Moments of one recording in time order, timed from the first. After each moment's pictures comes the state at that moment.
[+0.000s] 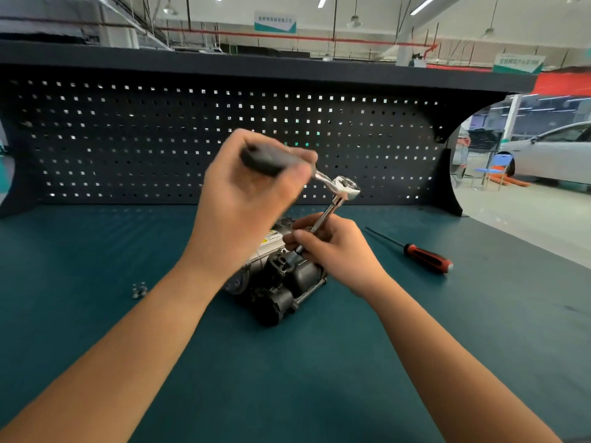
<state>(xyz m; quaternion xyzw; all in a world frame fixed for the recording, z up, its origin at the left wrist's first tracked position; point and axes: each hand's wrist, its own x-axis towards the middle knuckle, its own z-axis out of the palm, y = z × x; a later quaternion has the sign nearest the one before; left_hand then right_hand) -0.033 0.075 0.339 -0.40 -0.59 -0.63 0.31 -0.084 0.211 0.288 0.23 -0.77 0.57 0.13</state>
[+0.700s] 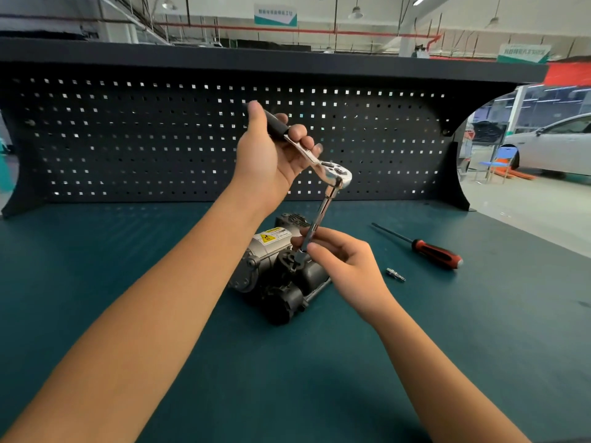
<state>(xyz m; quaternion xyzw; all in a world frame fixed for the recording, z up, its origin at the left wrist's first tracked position) -0.105 0.087 0.376 -0.19 -0.38 -0.90 0.06 -0.076 0.205 0.261 0.28 -0.68 0.67 0.13</state>
